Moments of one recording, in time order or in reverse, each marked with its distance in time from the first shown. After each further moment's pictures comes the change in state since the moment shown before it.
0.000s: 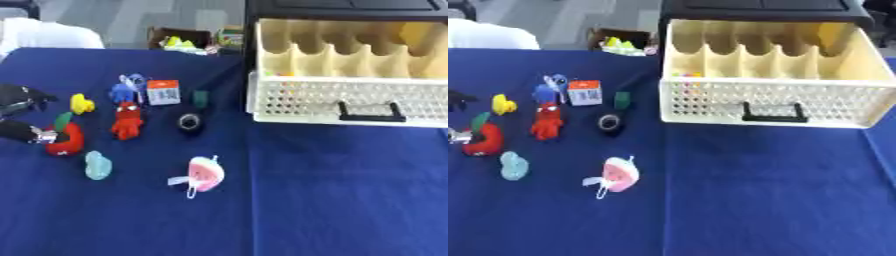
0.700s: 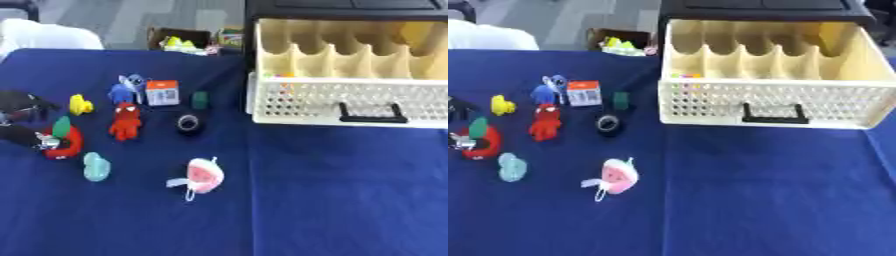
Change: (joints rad) left arm -0.042 -0.017 0.026 0.054 -0.010 0.010 -0.020; right arm 0.019 0.005 -0.005 0.000 -0.021 0.004 -0.005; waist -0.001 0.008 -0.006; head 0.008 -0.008
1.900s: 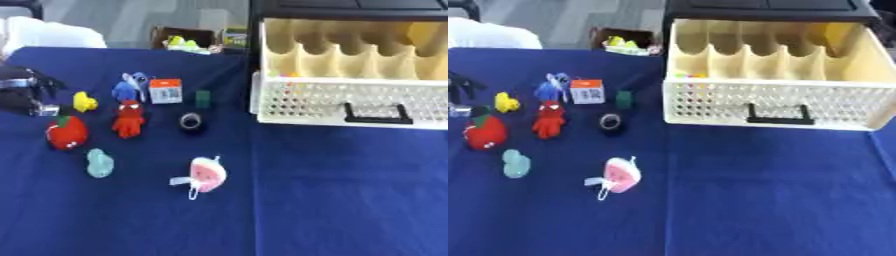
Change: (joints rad) left arm -0.026 0.045 0.002 -0.119 0.279 0.010 -0.291; right arm 0.024 0.001 -0.006 0.000 -0.009 0.012 0.005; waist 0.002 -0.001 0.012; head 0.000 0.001
